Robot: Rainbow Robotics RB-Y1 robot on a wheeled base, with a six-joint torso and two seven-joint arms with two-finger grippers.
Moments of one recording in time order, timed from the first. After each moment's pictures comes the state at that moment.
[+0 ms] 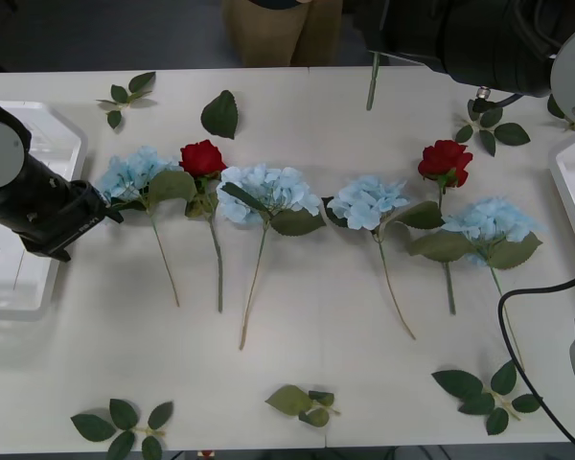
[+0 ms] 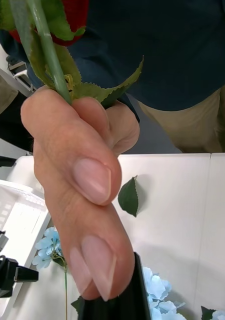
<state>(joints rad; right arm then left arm) -0.67 -0.43 0.03 -2.08 -0.75 1.26 1.09 -0.50 0.76 -0.17 -1.49 0.87 1.53 -0.66</state>
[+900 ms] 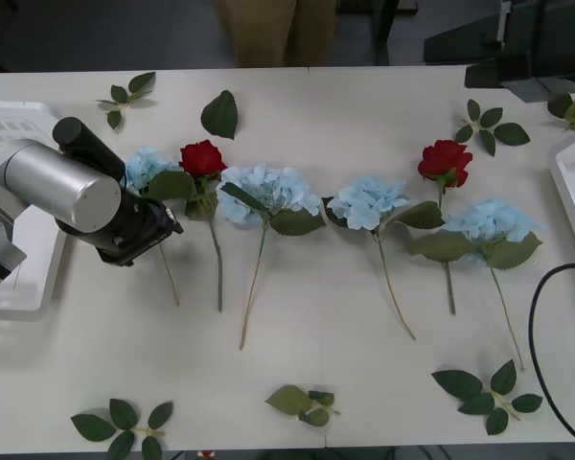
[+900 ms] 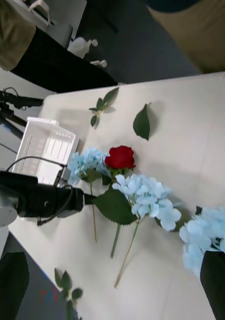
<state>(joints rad) -0.65 -0.53 -0.35 -1.99 -1.28 1.71 1.24 -0.56 0.69 -0.47 -1.49 0.75 1.30 -0.50</state>
